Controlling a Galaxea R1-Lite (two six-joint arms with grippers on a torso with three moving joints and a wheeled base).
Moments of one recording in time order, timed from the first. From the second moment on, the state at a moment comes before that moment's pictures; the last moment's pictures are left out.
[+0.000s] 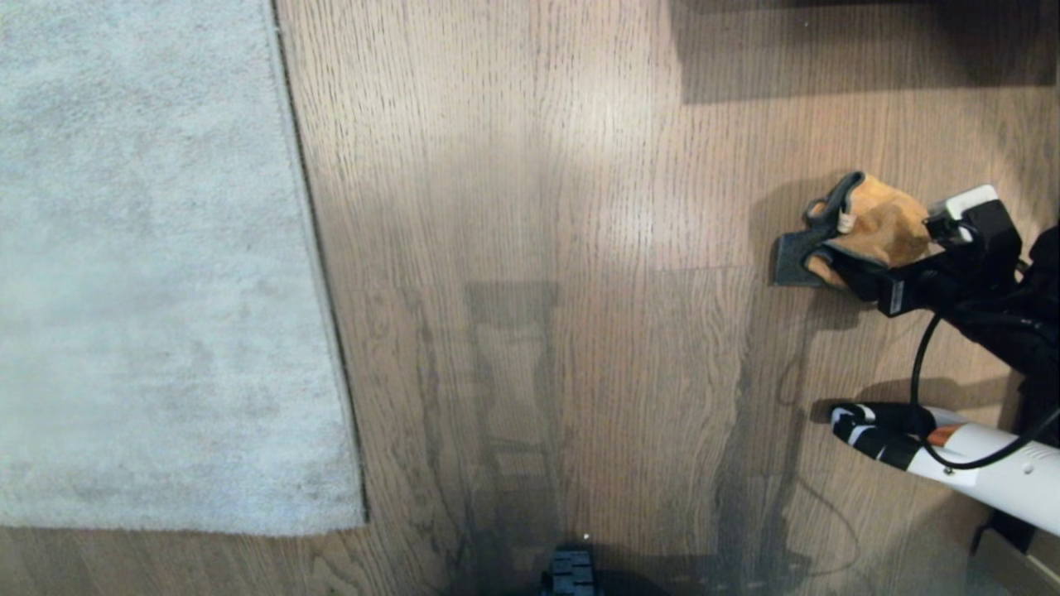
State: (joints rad) left arm 0.00 0.00 0.00 0.01 0.01 -0.06; right arm -0.13 1.79 -0.71 -1.16 0.20 -0.38
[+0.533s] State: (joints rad) left arm 0.00 0.00 0.00 0.01 0.01 -0.06; right arm -0.12 1.79 -0.71 -1.16 0.20 -0.38
